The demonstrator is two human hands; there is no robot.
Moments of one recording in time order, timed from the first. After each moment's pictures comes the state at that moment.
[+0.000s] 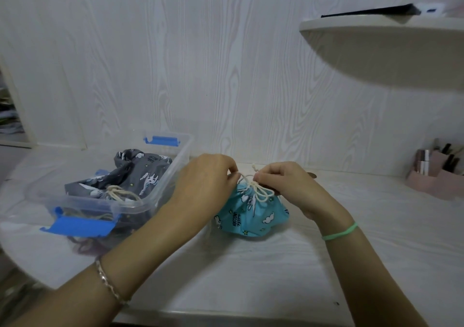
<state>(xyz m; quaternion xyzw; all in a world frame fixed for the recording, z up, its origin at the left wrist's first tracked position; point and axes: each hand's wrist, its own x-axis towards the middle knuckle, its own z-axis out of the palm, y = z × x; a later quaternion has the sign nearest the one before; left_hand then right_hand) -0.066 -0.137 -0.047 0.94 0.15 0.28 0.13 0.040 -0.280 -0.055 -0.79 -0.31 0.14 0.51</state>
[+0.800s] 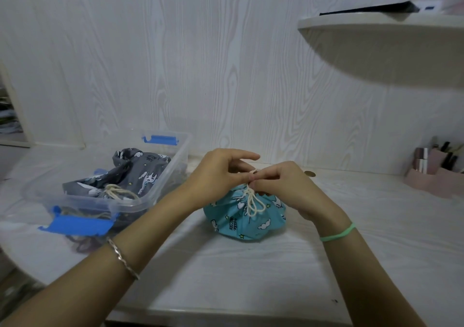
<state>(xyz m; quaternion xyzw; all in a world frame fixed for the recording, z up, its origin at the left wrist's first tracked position) -0.039 -0.124 -0.059 0.86 -0.04 0.21 0.47 0.027 -0.283 -0.050 -0.79 -0.34 0.12 0.50</state>
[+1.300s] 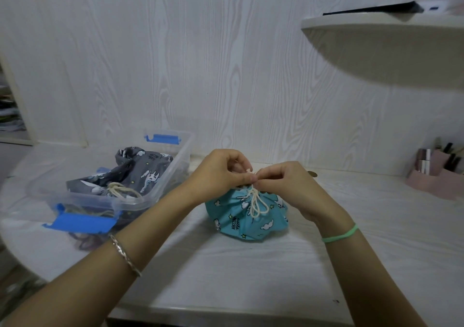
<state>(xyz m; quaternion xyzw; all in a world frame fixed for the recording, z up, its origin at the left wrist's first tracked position) -0.035 -0.119 -0.060 0.84 0.00 0.19 0.50 0.026 -0.285 -0.051 -0.78 -0.34 0.13 0.51</state>
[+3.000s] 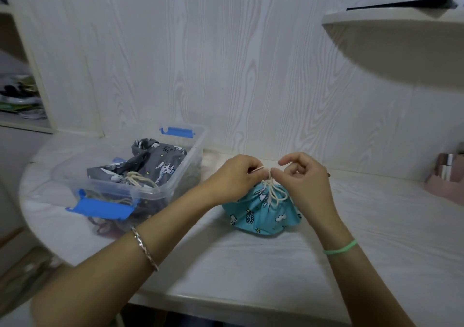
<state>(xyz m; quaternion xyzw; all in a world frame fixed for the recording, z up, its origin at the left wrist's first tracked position) -0.037 -0.127 -0.066 0.91 0.02 0.16 0.38 0.029 -0.274 -0.079 -0.74 -0.29 -0.07 0.60</state>
